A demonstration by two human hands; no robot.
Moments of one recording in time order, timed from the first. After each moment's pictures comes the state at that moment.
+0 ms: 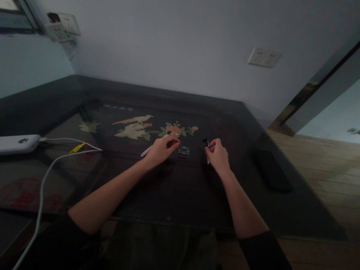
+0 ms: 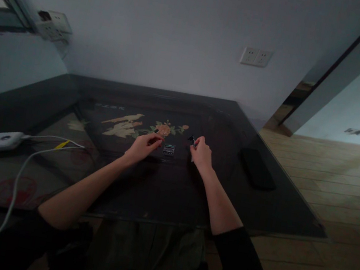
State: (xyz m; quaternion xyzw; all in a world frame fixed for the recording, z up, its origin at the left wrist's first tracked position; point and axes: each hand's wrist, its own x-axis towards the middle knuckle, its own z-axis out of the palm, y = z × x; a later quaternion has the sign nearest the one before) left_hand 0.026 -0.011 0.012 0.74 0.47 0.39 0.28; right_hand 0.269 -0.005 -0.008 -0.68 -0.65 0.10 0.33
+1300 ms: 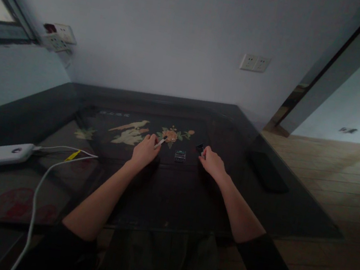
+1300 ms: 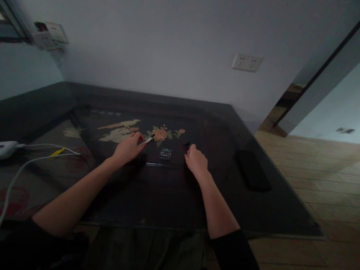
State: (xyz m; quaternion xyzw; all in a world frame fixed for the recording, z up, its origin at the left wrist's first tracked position) left_hand -0.002 -0.002 0.016 0.73 0.66 0.18 0.04; right_hand 0.258 -0.019 0.010 -0.72 -0.68 0.11 0.11
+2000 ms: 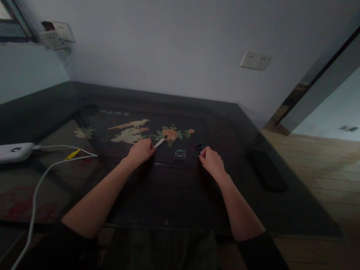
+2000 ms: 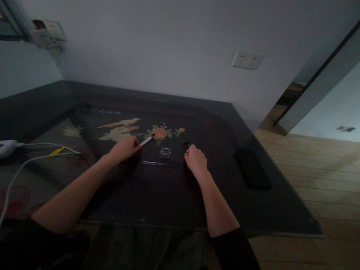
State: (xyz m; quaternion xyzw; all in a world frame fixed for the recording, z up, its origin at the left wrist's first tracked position) left_hand -0.021 0.014 0.005 0.72 0.68 0.09 0.09; right_hand 0.255 -0.020 0.010 -0.73 -0.67 0.11 0.11
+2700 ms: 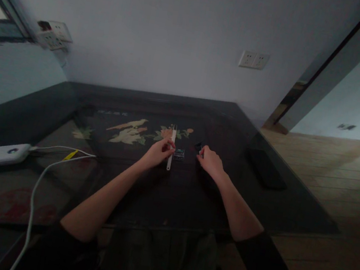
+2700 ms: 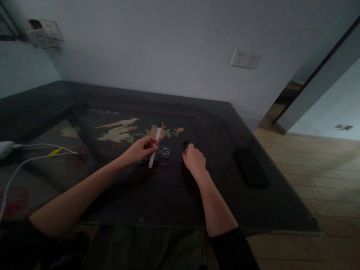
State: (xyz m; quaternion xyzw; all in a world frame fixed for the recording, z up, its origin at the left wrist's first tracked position) left_hand 0.028 -0.005 0.009 0.71 0.45 0.36 0.40; right_hand 0.254 -0.020 0.009 -0.72 -0.67 0.12 0.11
